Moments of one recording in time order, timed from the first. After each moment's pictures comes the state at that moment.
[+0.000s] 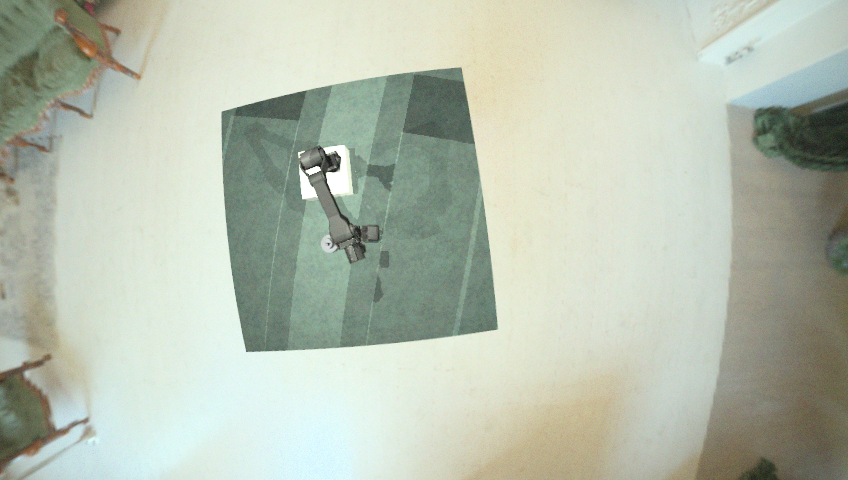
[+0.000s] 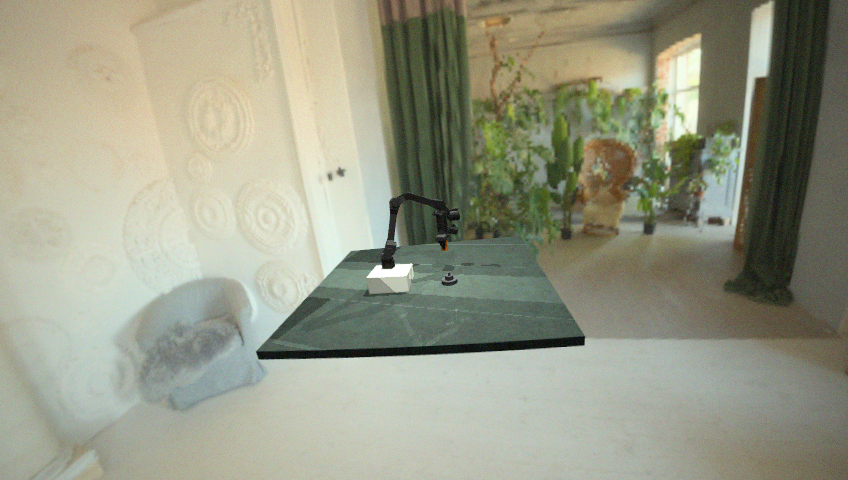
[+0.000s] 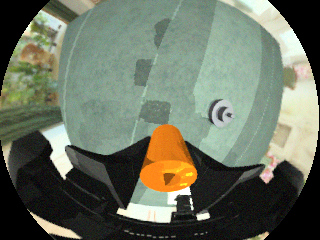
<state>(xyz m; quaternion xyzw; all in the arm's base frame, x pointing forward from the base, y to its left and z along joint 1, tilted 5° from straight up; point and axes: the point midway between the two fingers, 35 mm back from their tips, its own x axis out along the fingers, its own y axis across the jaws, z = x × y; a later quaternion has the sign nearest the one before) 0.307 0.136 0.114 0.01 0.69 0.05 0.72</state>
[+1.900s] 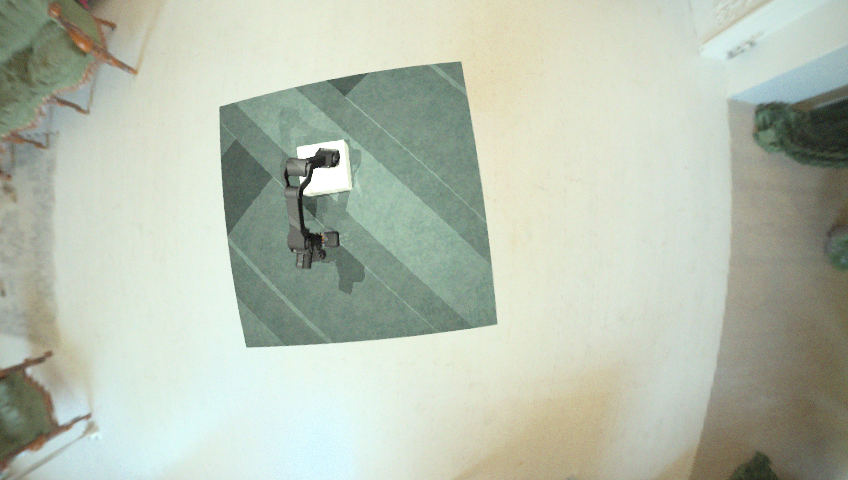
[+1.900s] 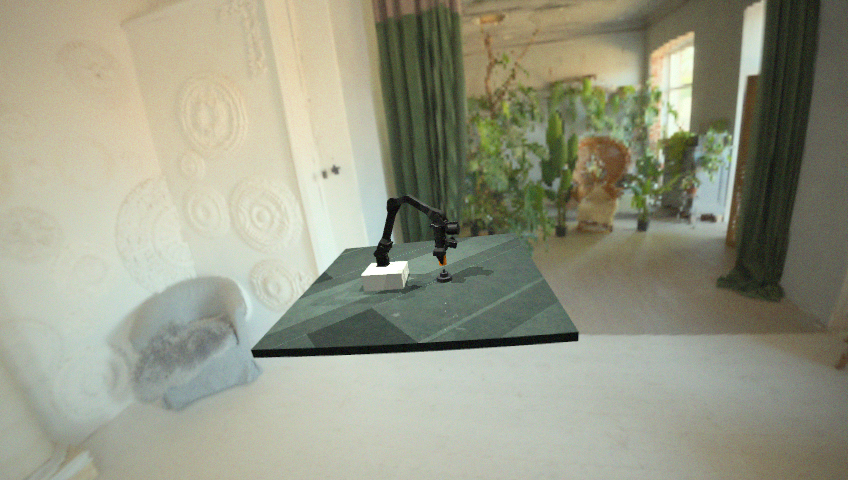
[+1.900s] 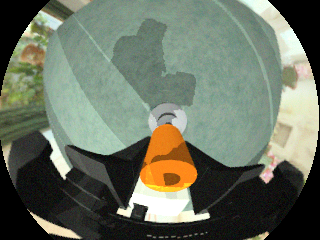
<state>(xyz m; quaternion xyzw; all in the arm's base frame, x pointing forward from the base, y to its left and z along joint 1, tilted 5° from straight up) 0.354 -0.029 0.061 0.01 0.69 0.04 0.72</state>
